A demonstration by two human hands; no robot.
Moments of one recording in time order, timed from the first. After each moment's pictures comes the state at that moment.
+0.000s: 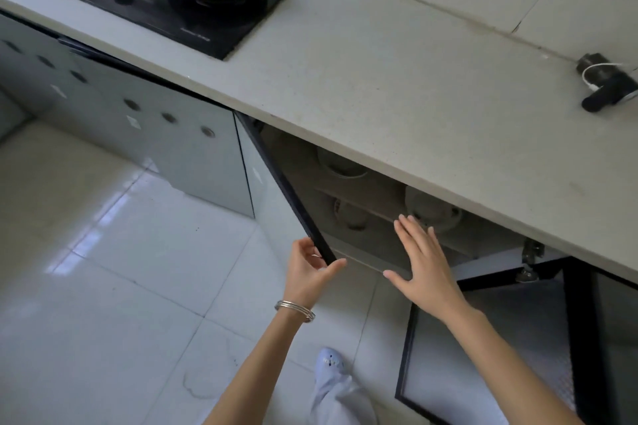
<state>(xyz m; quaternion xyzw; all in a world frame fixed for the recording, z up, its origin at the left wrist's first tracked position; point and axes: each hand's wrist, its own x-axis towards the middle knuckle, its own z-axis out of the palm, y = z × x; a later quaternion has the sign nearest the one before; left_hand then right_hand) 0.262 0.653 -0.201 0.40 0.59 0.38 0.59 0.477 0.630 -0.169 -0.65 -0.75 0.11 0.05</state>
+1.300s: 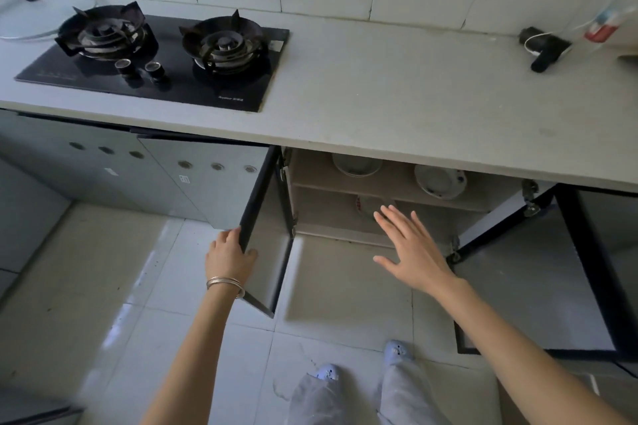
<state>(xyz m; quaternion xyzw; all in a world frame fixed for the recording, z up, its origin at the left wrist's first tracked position) -0.003 0.701 -0.121 0.68 0.69 0.07 0.23 0.308 0.581 -0.081 -0.69 -0.72 0.07 0.06</state>
